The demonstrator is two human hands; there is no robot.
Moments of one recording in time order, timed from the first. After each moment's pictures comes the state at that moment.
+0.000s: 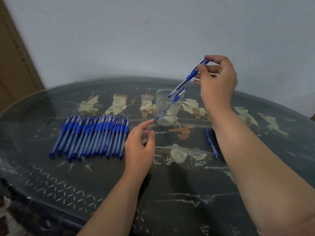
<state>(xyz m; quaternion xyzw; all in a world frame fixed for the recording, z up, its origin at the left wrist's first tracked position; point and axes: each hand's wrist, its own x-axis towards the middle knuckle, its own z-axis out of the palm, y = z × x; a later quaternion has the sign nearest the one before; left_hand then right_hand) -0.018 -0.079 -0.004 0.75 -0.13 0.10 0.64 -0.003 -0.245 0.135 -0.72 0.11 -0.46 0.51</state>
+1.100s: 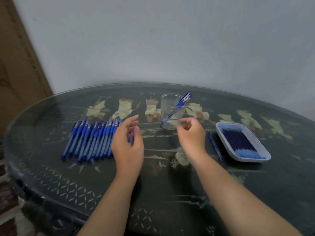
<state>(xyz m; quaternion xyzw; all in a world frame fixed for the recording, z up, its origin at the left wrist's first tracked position) -0.018 -0.050 0.013 0.72 -0.09 0.22 0.65 -0.027 -0.205 0.040 -0.80 0.25 -0.23 0.49</state>
